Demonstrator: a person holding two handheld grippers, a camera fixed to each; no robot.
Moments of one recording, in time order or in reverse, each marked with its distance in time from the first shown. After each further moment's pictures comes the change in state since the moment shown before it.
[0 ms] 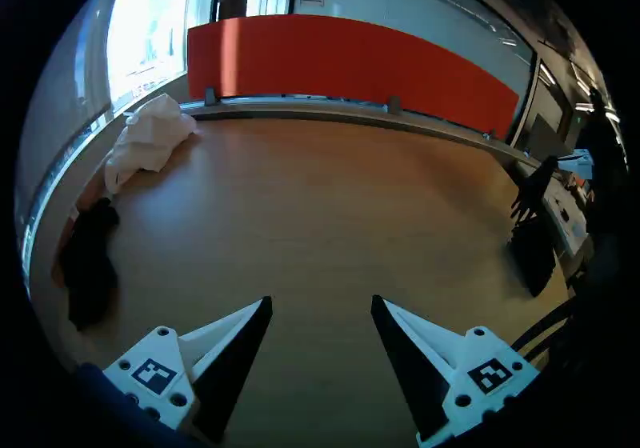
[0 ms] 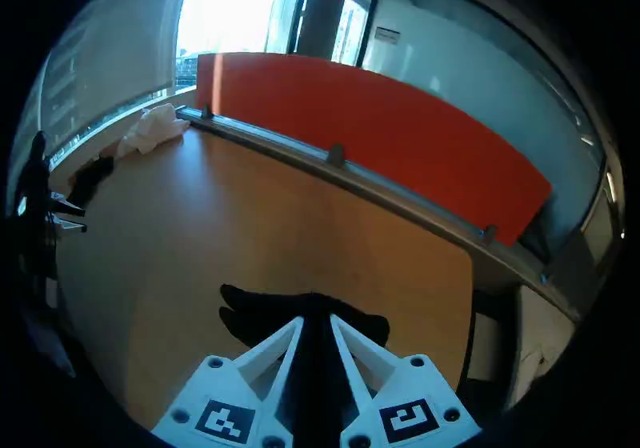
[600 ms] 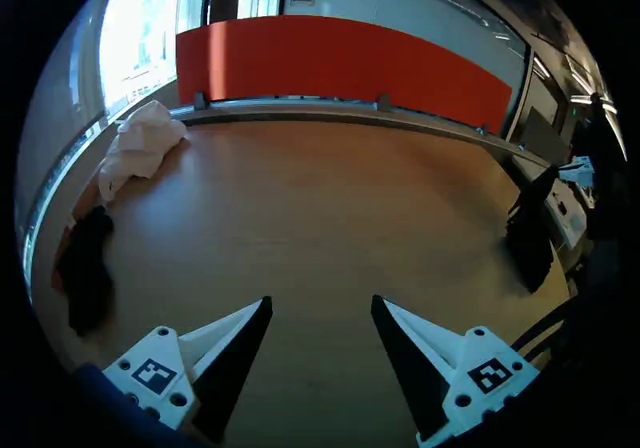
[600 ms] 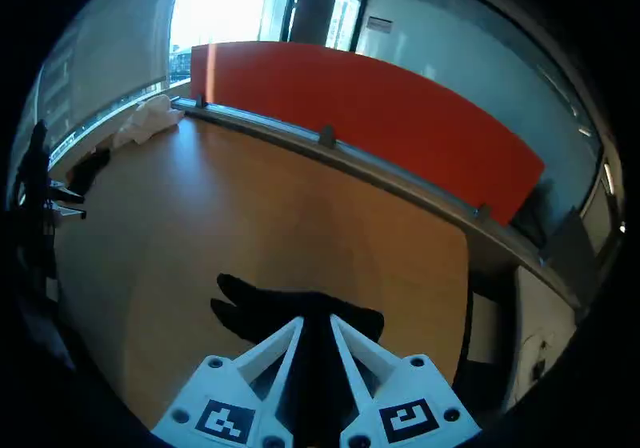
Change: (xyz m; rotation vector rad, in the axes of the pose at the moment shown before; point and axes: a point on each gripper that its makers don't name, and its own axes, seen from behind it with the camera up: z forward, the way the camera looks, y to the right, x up) left arm 0.002 0.020 0.000 -0.014 -0.003 0.029; right arm -0.048 0.009 -0.019 -0.020 -0.051 0.021
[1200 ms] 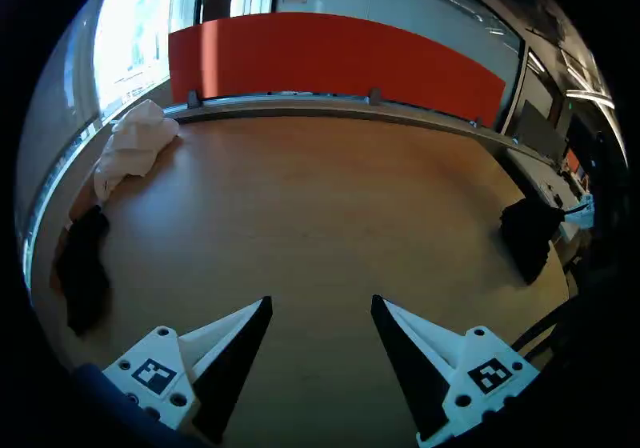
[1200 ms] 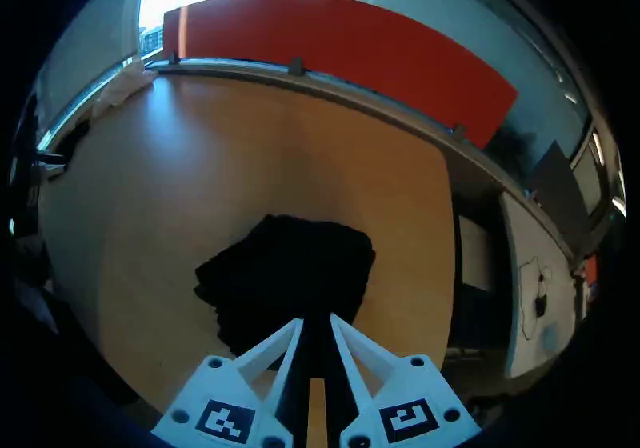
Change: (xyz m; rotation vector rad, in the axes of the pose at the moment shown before) left arm -0.011 0.008 -0.002 -0.022 -0.014 0.020; right arm -0.141 0.013 -0.036 -0.087 -0.198 0.091
